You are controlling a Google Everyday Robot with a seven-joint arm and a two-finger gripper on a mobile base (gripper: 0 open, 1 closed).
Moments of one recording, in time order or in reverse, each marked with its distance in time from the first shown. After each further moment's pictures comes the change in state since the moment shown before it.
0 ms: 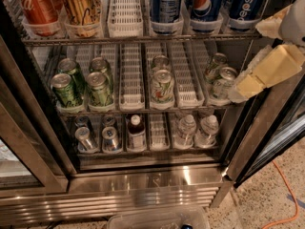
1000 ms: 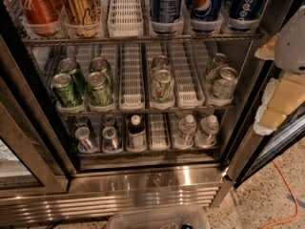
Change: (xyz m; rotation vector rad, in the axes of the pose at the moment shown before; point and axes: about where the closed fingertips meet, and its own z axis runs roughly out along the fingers) arm 0.061 0.013 0.016 -0.105 0.361 -0.219
